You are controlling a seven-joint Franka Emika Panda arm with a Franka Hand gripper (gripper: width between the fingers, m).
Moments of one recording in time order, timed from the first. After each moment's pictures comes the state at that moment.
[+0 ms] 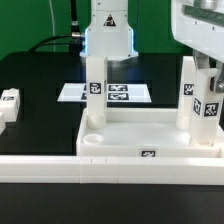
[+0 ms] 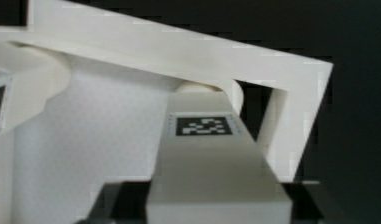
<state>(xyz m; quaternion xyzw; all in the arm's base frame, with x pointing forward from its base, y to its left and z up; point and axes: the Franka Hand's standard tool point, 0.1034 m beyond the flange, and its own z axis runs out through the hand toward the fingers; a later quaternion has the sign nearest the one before) 0.621 0.108 0.116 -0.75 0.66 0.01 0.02</state>
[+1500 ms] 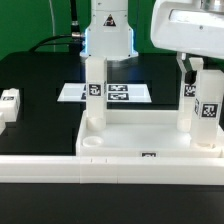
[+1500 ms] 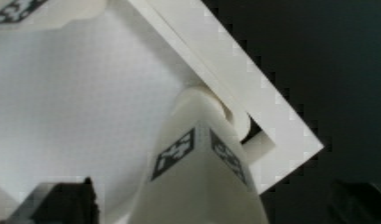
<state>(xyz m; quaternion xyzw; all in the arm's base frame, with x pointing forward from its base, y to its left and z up) 0.621 0.114 0.112 -0.94 0.33 -0.01 0.00</state>
